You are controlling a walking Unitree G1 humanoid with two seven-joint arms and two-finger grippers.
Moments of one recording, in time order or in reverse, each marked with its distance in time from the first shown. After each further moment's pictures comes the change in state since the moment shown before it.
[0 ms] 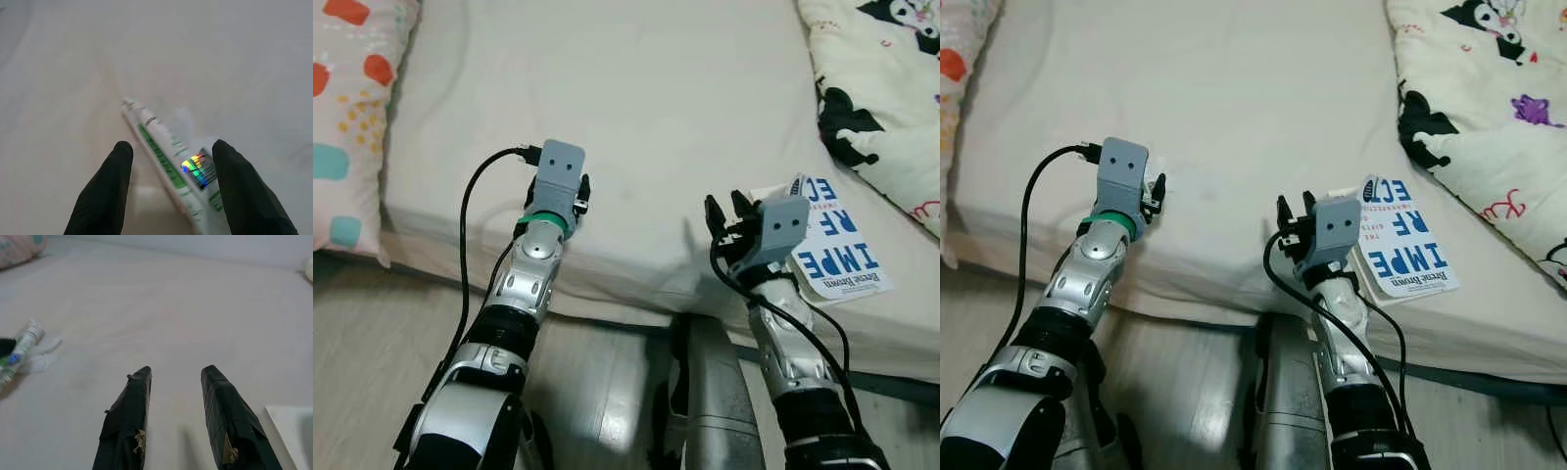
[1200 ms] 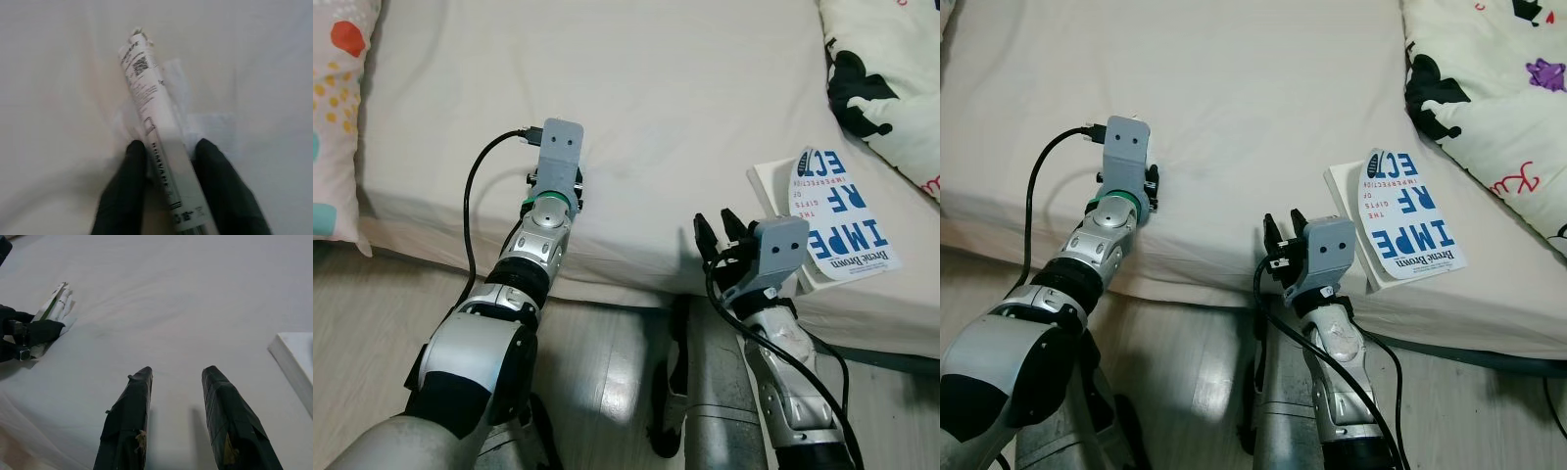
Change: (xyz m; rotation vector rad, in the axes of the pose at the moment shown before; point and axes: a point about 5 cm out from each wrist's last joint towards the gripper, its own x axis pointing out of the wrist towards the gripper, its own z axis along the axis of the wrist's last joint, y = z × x) left arm 0.027 0.001 0.008 -0.030 0.161 0.062; right arm -0.037 0.022 0.009 0.052 0.063 0.015
